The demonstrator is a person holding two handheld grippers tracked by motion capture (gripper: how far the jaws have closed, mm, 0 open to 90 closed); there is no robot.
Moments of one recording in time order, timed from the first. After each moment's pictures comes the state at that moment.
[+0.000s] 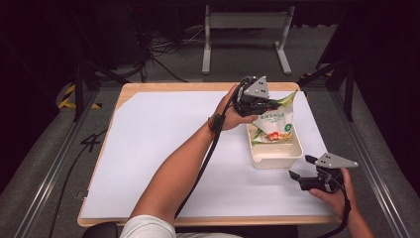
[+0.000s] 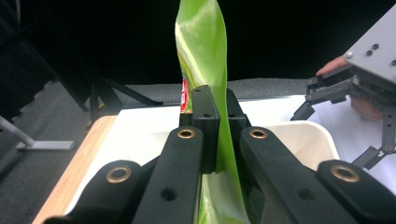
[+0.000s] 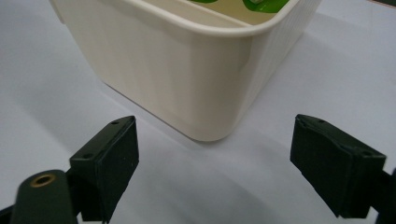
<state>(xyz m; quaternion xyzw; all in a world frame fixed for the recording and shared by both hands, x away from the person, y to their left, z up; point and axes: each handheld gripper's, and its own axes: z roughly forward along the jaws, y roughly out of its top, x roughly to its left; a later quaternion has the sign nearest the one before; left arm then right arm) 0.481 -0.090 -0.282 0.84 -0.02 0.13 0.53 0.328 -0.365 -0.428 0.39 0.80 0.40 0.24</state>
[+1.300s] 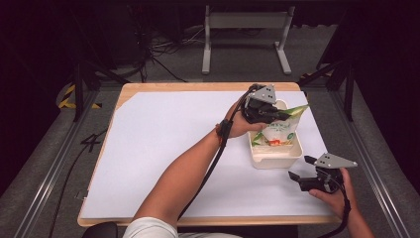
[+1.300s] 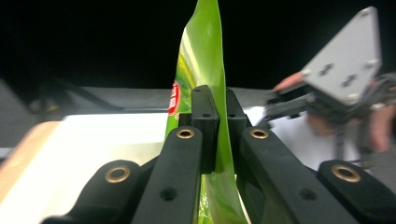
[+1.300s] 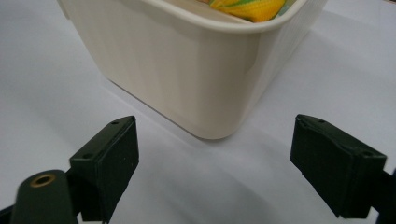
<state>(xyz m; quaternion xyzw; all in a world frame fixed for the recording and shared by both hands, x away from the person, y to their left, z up) 0.474 -0.113 -0.301 0.83 -0.02 0.04 0.55 0.328 -0.364 -0.429 0.38 0.80 0.39 0.24</state>
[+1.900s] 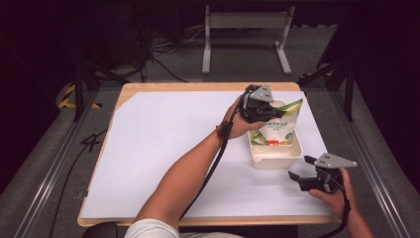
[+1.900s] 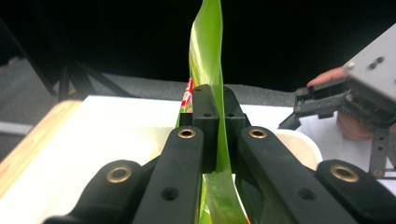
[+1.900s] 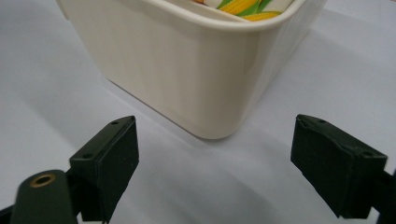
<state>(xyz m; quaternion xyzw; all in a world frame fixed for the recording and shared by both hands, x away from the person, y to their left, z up) 0.489 -0.108 -0.315 0.84 0.05 0.07 0.54 0.328 -0.364 -0.429 0.38 0.80 0.39 0.24</state>
